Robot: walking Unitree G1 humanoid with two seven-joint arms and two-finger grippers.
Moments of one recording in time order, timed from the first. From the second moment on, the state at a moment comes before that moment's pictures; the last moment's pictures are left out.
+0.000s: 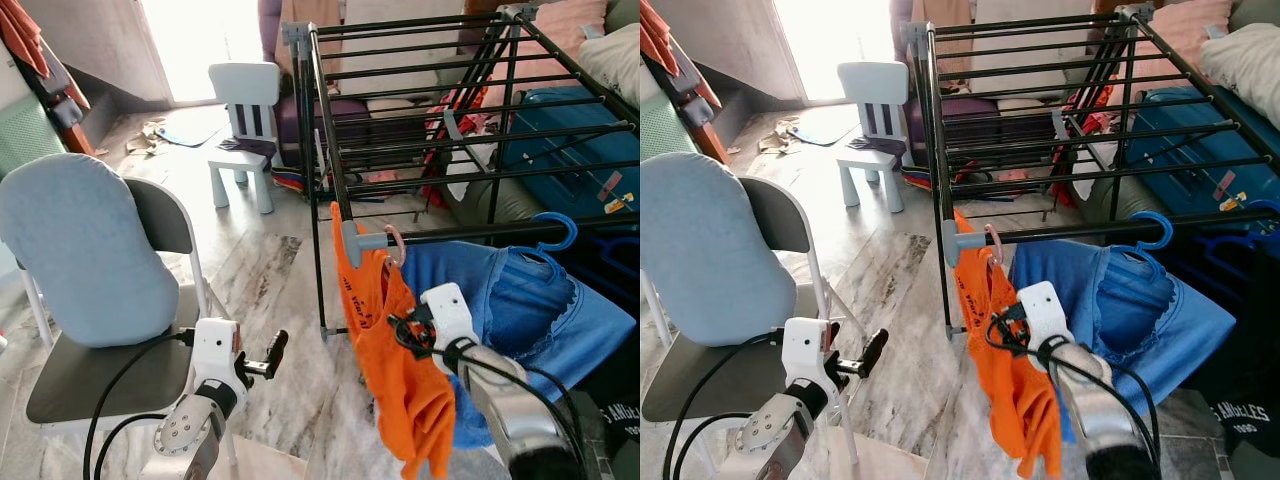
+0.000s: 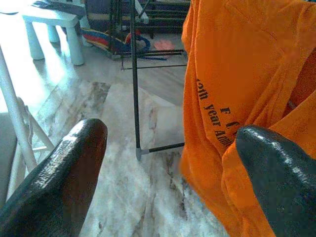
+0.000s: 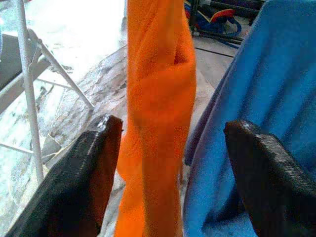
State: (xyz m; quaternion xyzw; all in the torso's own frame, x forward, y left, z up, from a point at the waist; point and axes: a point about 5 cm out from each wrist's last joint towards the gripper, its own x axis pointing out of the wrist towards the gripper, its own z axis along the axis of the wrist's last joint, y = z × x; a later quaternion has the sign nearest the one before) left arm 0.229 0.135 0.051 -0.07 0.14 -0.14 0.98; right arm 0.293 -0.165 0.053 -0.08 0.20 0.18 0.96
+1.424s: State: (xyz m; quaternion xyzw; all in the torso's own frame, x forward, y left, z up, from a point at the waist) left arm 0.233 0.136 0.049 -0.06 0.15 -0.14 0.98; right arm 0.299 -0.166 0.045 -0.07 0.18 0.15 0.97
